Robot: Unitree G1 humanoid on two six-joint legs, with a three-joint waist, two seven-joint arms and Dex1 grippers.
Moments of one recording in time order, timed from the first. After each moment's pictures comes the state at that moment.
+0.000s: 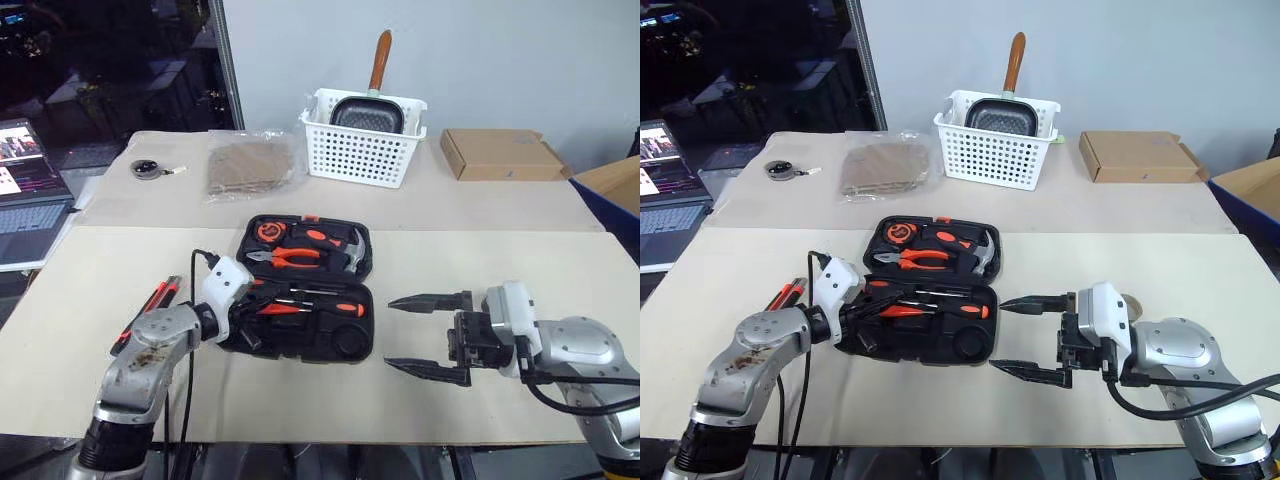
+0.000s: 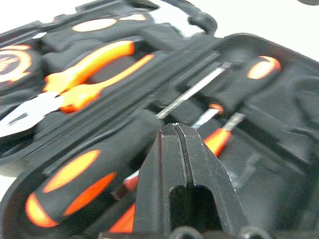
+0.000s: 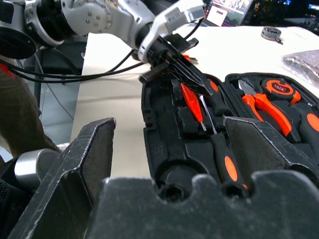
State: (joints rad) left arm -0.15 0.49 -0.01 -0.32 -0.18 0.58 -0.73; right arm 0.00 -0.75 -0.11 -0.56 0.61 0.28 1.13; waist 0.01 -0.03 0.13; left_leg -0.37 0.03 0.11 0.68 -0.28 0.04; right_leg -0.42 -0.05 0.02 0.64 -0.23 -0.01
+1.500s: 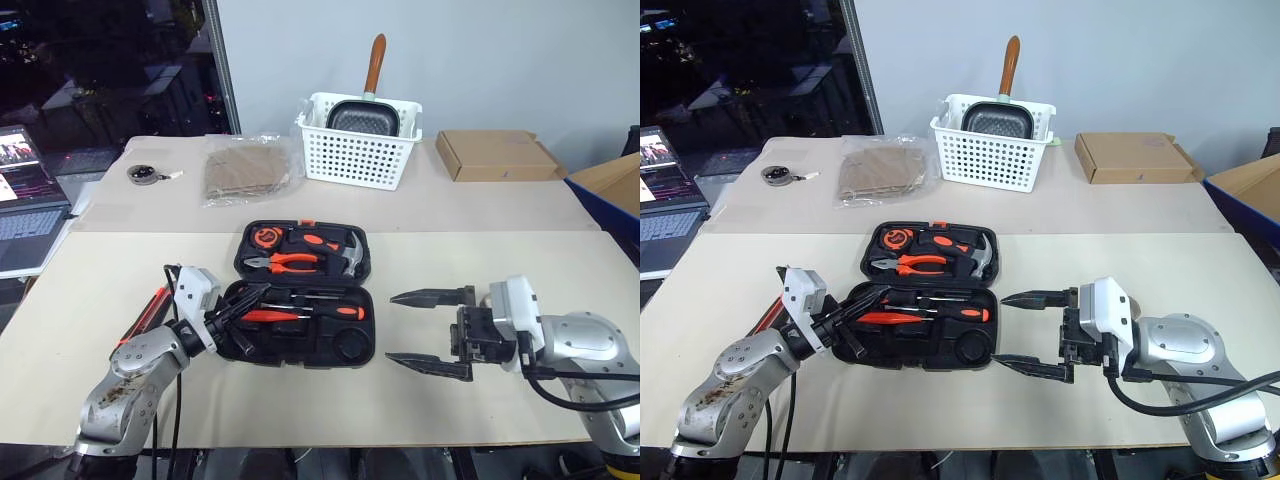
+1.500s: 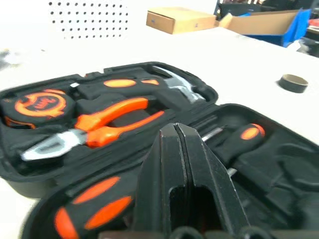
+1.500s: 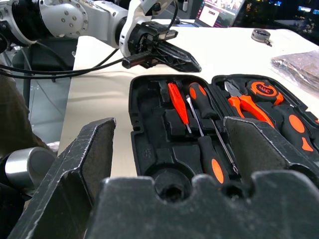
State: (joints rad) left arm 0.04 0.53 0.09 -0.39 -0.55 0.45 -0.67; right arm -0.02 -0.77 -0.11 -0.55 0.61 0.29 1.12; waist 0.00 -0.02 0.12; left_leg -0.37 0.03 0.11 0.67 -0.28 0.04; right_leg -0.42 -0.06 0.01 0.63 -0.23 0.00
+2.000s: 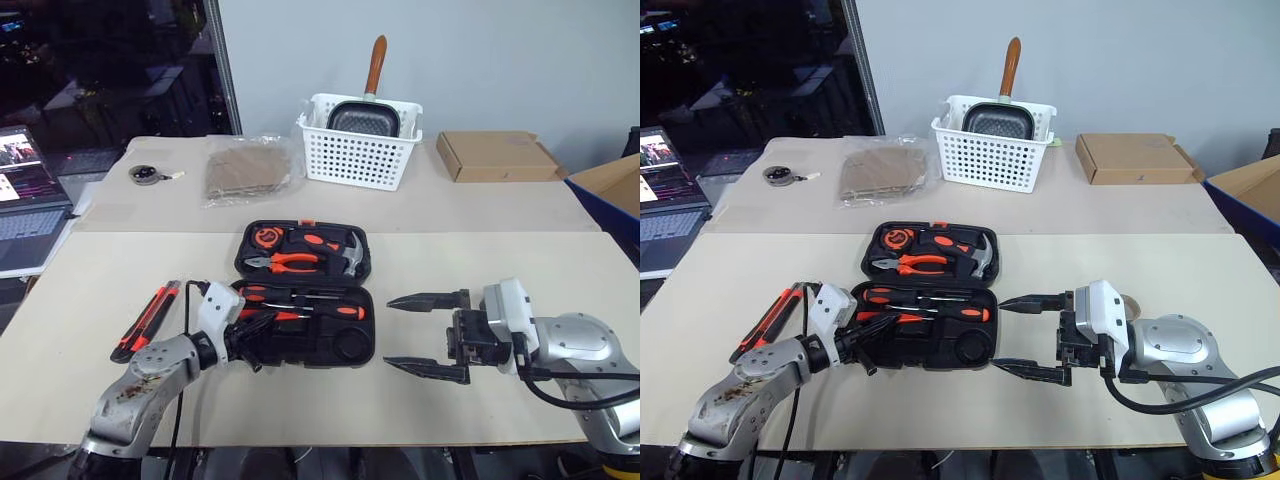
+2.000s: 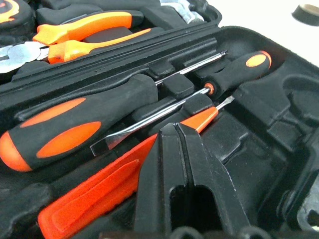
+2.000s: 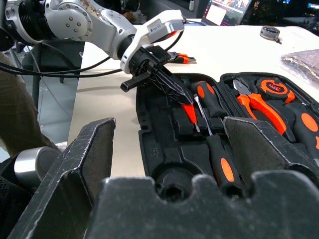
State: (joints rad) left arm 0.01 0.56 -0.03 -0.38 -0.43 0.55 -0.60; right arm -0.02 -0.77 -0.10 -0.54 0.61 0.28 1.13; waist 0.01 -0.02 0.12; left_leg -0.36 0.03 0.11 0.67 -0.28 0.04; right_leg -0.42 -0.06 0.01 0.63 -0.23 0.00
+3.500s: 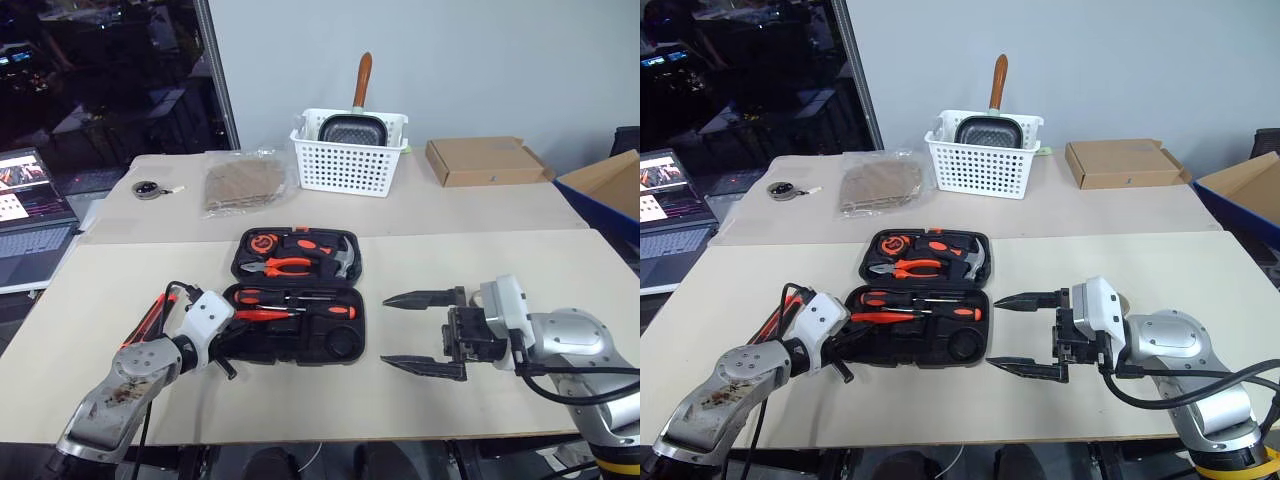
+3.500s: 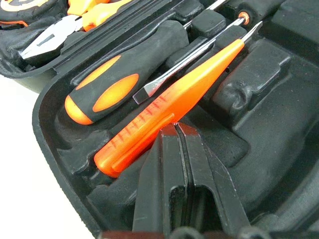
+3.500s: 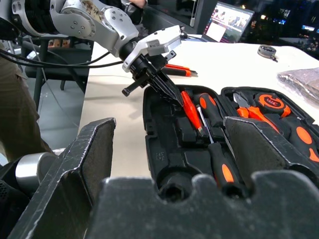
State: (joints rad) left arm 0.11 0.55 0.13 -0.39 -0.48 0.58 -0.60; right arm -0.06 -0.74 -0.06 -0.51 0.61 0.27 1.15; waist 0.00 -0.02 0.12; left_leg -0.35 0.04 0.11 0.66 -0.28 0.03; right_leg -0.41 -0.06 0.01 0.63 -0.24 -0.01
